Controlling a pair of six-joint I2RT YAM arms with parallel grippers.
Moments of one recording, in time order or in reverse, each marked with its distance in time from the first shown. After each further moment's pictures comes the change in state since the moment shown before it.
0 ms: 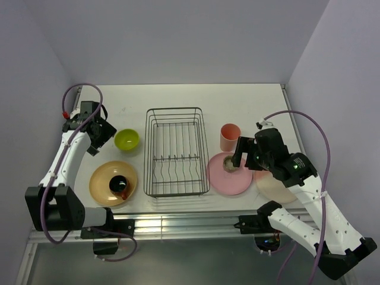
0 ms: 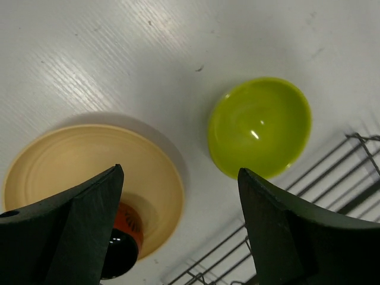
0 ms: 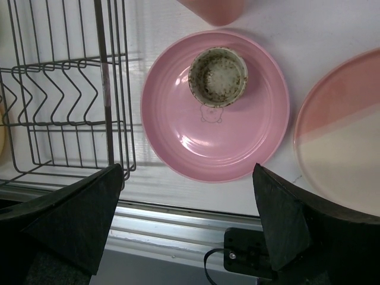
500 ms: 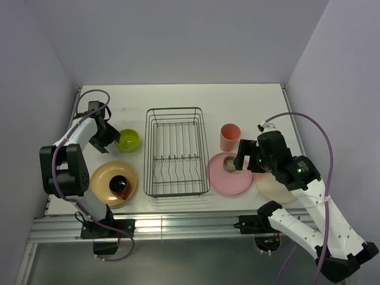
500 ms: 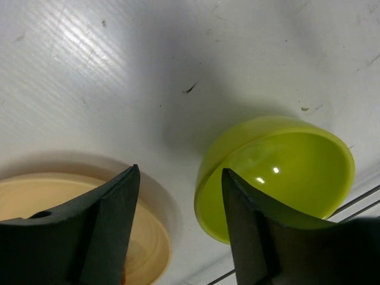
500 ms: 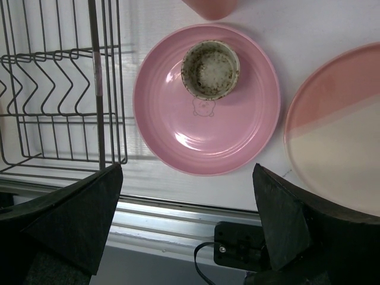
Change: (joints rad) left arm 0.067 0.356 0.027 0.132 0.129 0.060; right arm 0.000 -0.036 0.000 -0.038 0.004 -0.034
